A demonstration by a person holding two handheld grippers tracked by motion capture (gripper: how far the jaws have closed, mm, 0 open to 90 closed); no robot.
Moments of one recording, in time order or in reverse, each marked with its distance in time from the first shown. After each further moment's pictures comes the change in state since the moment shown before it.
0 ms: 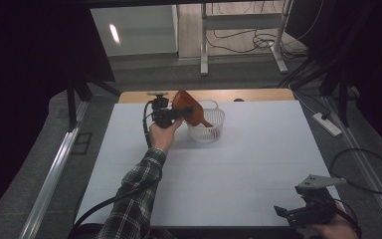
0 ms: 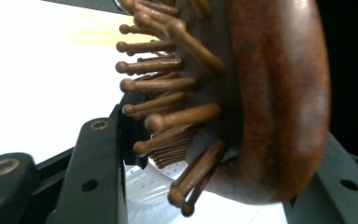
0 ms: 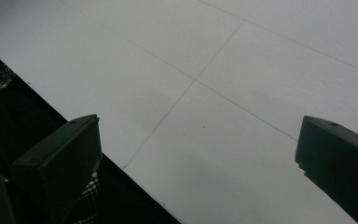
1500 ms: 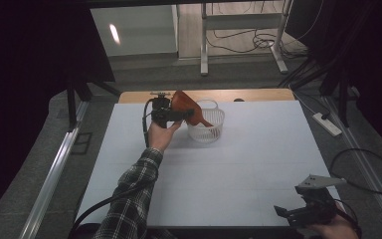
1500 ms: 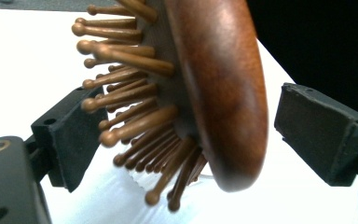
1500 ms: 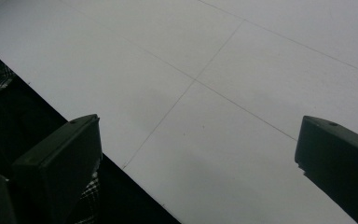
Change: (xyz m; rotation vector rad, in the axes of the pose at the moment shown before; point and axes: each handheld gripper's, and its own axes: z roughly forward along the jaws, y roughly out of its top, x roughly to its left) left arm -0.001 0.002 -0.001 0.039 0.070 0.122; right arm 0.000 0.000 0.000 -0.001 -0.001 -0.002
